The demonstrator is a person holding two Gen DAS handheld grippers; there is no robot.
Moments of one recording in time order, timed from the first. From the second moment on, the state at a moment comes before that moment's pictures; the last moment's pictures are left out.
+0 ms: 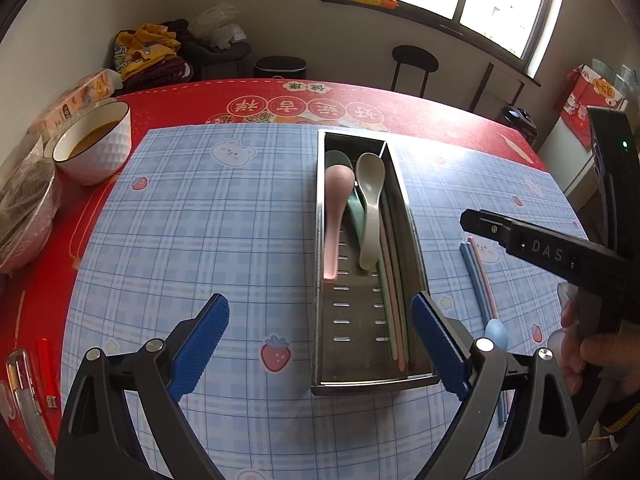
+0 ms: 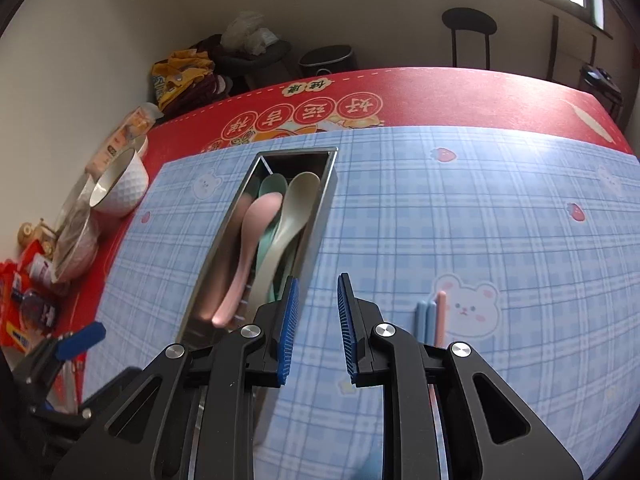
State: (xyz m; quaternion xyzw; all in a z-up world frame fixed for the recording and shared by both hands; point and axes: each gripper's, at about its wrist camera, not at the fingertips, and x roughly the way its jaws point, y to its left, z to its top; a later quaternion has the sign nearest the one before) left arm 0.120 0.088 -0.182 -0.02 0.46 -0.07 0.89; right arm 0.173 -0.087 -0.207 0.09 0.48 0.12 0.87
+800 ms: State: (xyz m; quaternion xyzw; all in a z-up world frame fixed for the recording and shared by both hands) left arm 0.057 -0.021 -0.209 0.06 0.49 -0.19 0.85; right arm 0.061 -0.195 -0.255 0.19 0.51 0.06 0.84
